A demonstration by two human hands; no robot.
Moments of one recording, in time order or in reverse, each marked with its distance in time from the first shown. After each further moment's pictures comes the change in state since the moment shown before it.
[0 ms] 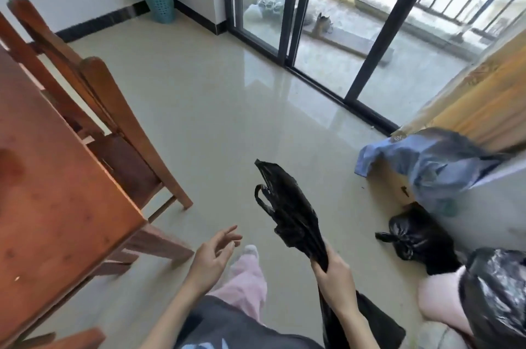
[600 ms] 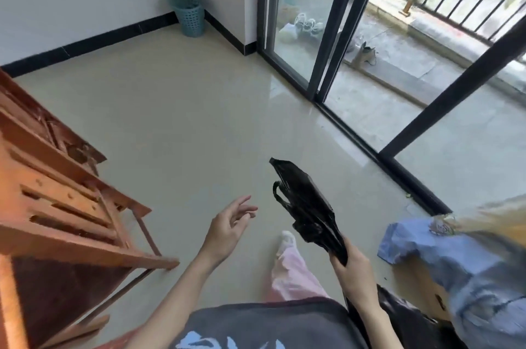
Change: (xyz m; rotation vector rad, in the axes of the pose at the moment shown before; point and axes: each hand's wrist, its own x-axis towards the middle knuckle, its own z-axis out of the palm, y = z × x) left_hand 0.372 0.179 -0.026 -0.167 0.137 0.022; right_hand 0.412 -0.107 -0.071 -0.112 -0.049 -0.102
